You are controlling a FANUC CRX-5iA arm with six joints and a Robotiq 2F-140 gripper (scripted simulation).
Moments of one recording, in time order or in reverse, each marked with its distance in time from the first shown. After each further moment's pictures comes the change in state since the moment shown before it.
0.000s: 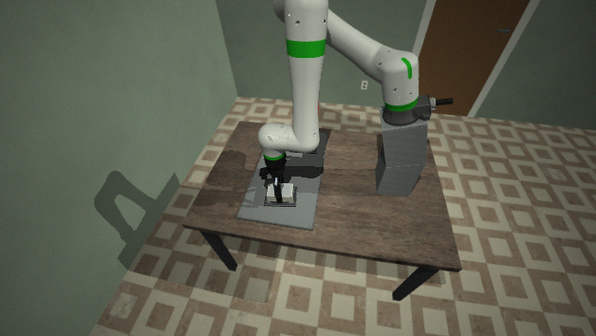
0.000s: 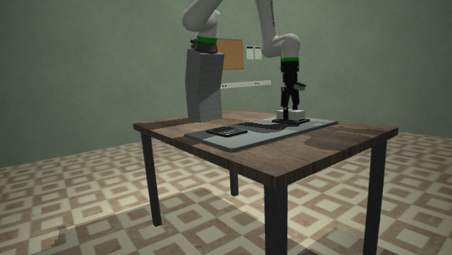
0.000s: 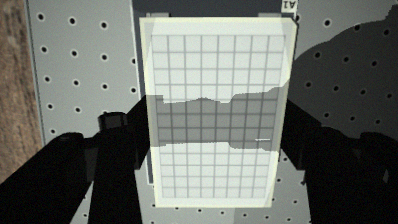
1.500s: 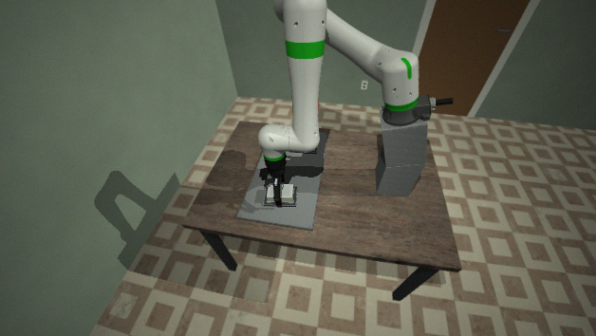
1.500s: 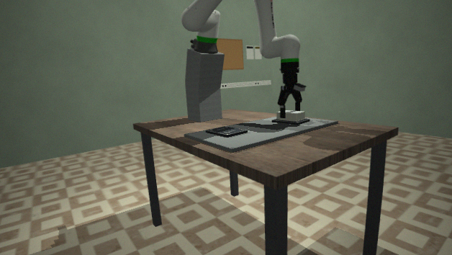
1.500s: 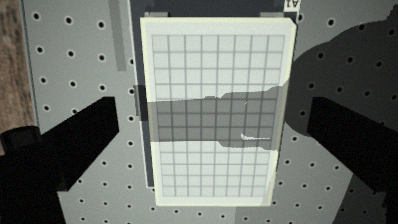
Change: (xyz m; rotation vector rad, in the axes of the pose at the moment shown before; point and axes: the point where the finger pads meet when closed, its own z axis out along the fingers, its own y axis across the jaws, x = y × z) arm 0.000 0.000 0.005 0.000 0.000 0.000
